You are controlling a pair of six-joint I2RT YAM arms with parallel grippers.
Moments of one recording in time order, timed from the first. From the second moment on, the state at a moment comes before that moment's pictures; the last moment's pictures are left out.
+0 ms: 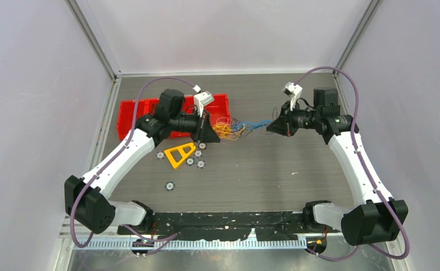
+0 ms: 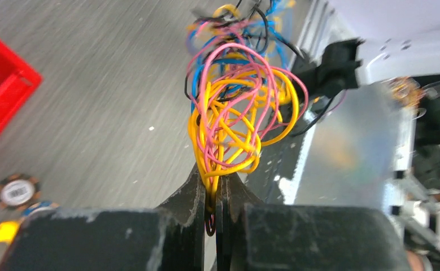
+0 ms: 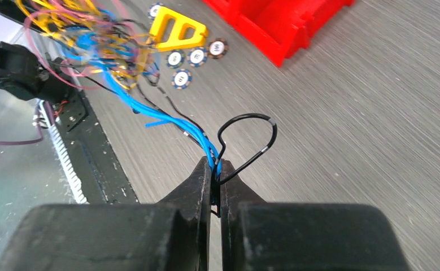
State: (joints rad) left arm -0.51 1.32 1.14 -0.39 0.79 -0.22; right arm 0.11 1.18 1.13 -0.65 -0.87 -0.20
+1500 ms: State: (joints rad) left arm -0.62 1.39 1.21 -0.45 0.80 -0.12; right arm 0.43 1.26 1.10 -0.37 -0.88 0.02
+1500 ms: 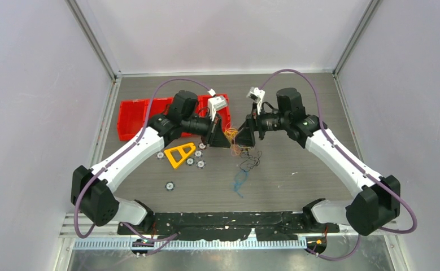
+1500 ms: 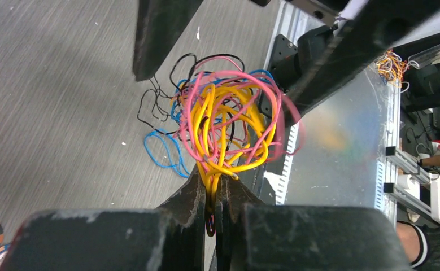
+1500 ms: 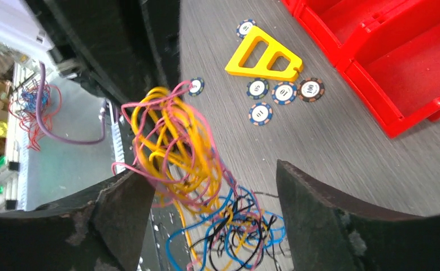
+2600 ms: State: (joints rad) left arm -0.34 1.00 1.00 -0.74 0.82 0.21; right arm -0.14 1.23 1.14 -0.52 -0.78 -0.06
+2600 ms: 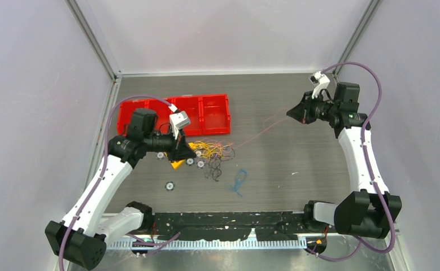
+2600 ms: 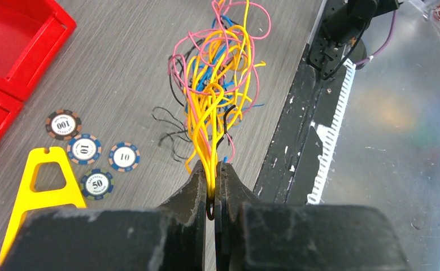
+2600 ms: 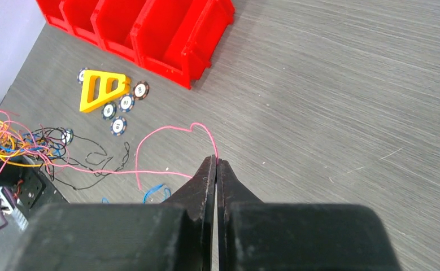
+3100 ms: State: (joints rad) left arm -0.50 1.15 1.05 -0.46 0.91 0.01; right arm 0.29 1.26 1.21 -0.64 -0.94 -0.16
